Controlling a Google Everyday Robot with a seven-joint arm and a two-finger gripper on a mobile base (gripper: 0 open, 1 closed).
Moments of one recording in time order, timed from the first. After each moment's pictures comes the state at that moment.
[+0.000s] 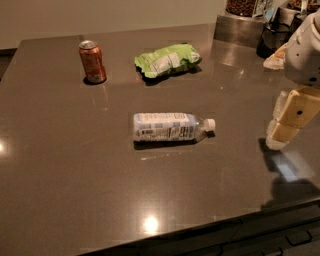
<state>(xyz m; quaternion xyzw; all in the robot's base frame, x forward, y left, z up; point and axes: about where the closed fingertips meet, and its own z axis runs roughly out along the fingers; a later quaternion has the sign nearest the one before) 0.438 -0.216 0.977 -0.60 0.78 -0.04 0.16</state>
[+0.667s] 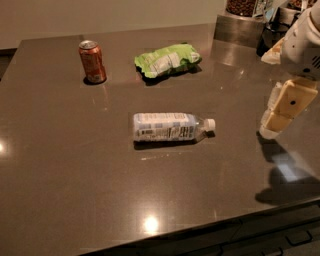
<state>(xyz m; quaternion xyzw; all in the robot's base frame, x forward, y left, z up) 0.460 -0.216 0.978 -0.59 0.79 -0.02 0.18</state>
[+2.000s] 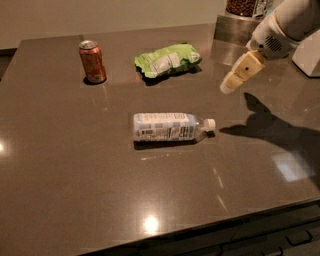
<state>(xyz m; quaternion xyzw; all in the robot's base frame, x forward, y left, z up) 0.611 -0.218 0.948 -0.46 0.84 0.06 0.27</state>
